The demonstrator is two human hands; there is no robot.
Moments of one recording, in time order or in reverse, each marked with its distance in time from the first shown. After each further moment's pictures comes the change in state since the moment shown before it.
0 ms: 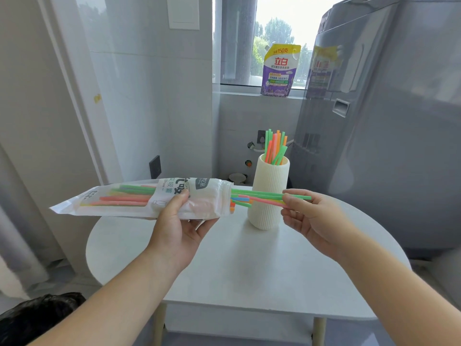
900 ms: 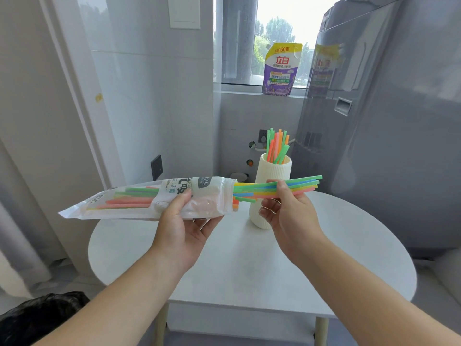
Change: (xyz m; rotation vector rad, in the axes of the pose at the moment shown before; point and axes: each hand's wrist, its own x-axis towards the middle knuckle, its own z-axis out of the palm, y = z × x) left_hand -0.003 -0.002 0.005 -0.069 0.023 -0.038; right_hand -0.004 0.015 0.072 0.190 0.242 -0.089
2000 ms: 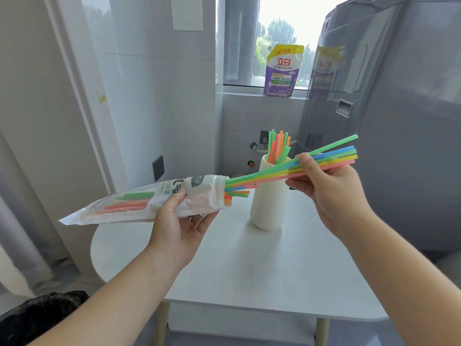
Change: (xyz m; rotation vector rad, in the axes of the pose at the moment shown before) left_hand 0.002 0.008 -0.003 -0.076 0.033 0.002; right_hand 0.013 -0.065 -0.025 -0.227 -0.115 -0.360
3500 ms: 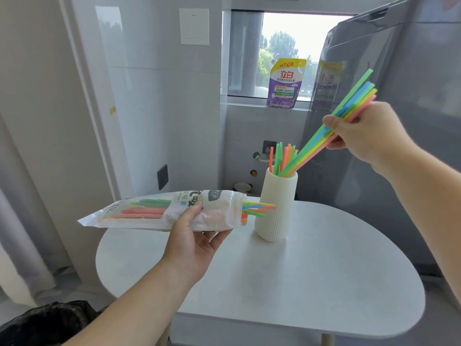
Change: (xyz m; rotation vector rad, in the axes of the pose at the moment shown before) left_hand -0.002 -0.009 0.001 0.043 -0.043 -0.045; right_hand 0.074 -0.091 -0.010 -0.786 0.071 -0.197
